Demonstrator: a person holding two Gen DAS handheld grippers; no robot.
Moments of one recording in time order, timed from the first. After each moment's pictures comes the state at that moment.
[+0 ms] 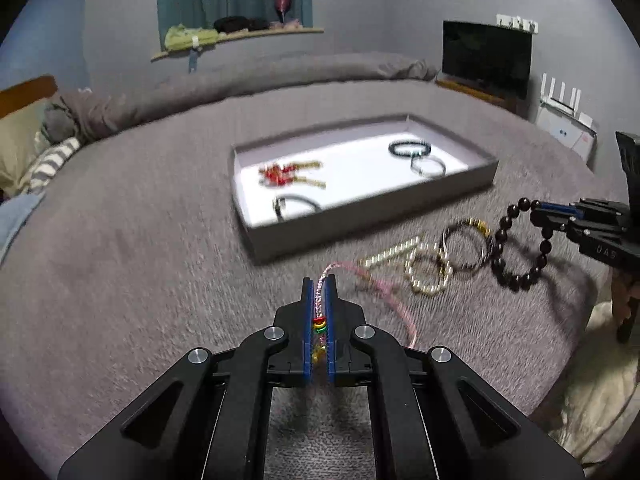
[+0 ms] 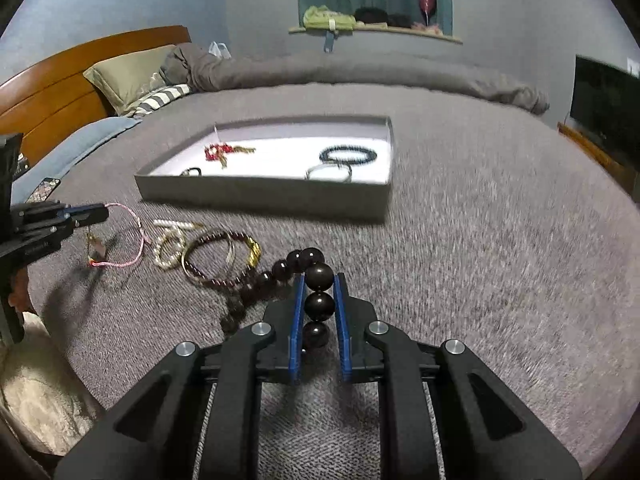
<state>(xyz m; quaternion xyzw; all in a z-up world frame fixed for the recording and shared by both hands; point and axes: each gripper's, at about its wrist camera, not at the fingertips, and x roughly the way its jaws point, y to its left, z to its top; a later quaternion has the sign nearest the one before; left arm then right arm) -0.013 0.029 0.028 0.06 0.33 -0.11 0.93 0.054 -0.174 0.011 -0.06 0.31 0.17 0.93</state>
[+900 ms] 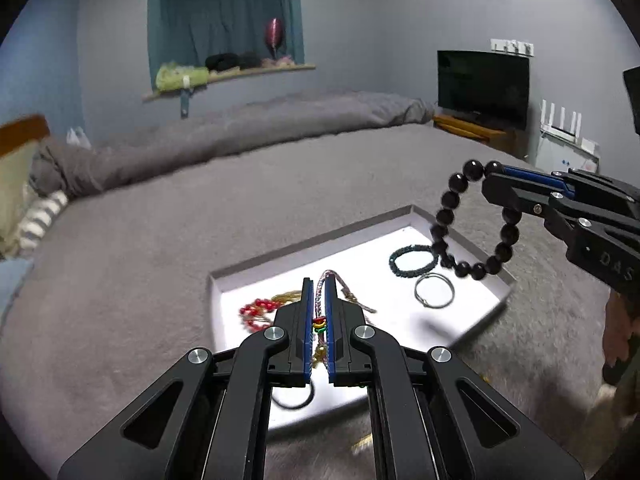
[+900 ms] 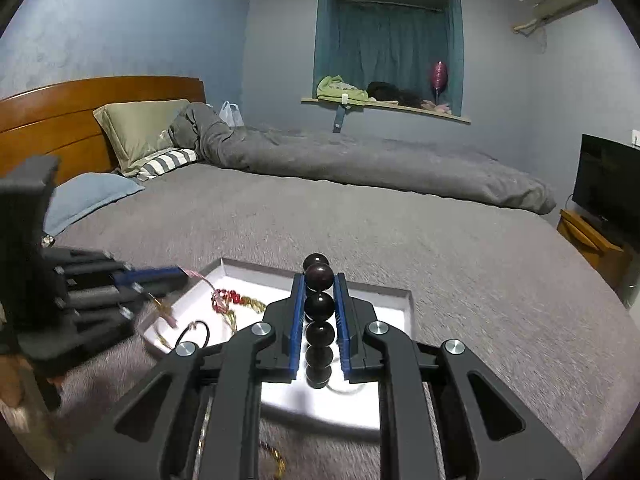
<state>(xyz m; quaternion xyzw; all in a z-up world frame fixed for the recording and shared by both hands) 0.096 -0.011 0.083 0.06 0.29 -0.13 0.95 0.146 -0.114 0.105 -0.06 0.21 0.18 0.96</state>
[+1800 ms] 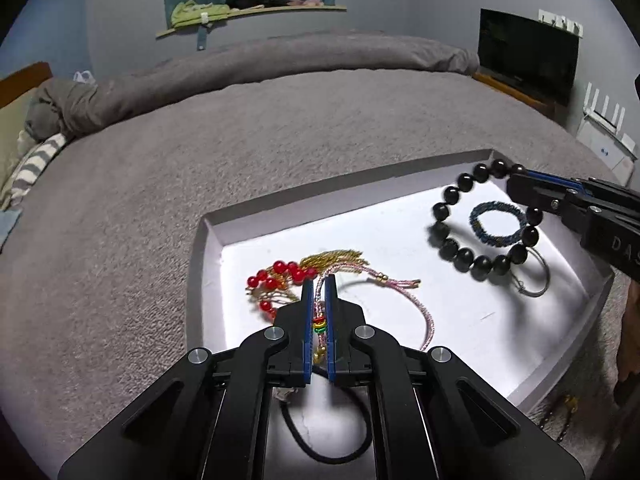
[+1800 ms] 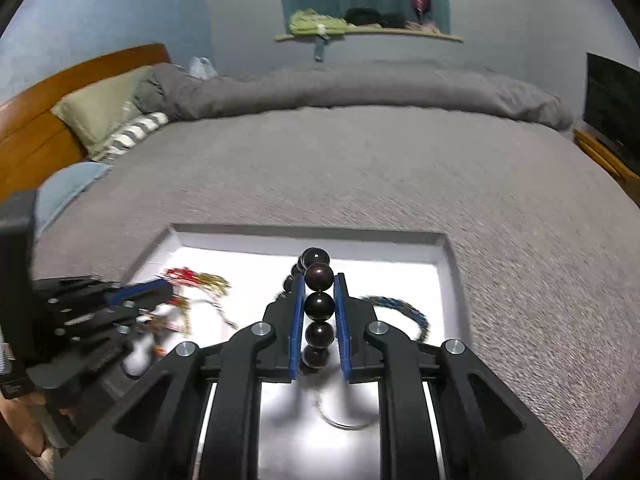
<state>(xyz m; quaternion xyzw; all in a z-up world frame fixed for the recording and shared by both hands) 0.171 0.007 0.018 0.05 0.38 -0.08 0.92 0.226 -0.119 0.040 -0.01 0.34 0.15 0.93</state>
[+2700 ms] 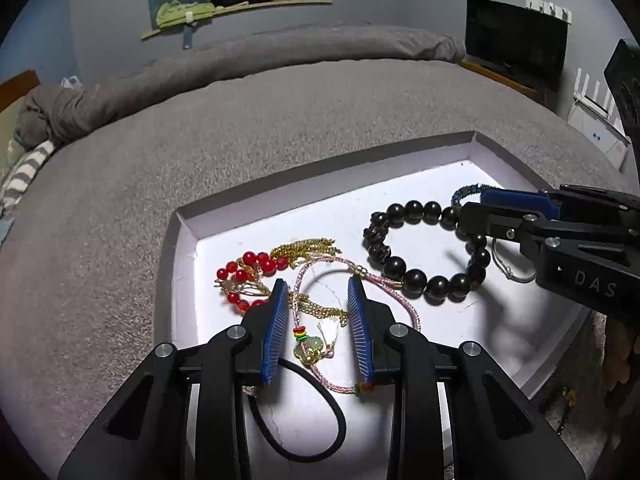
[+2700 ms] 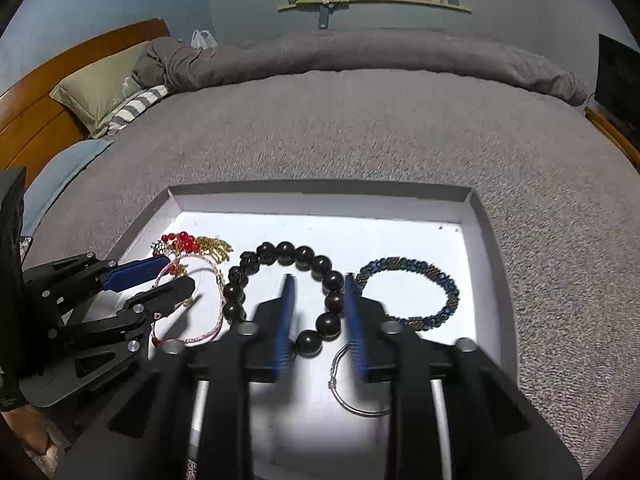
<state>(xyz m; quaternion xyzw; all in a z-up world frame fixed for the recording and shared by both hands) 0.172 -0.009 0.015 0.06 0.39 -0.10 0.91 0.234 -0.105 0.023 -0.01 0.38 0.17 0.91</state>
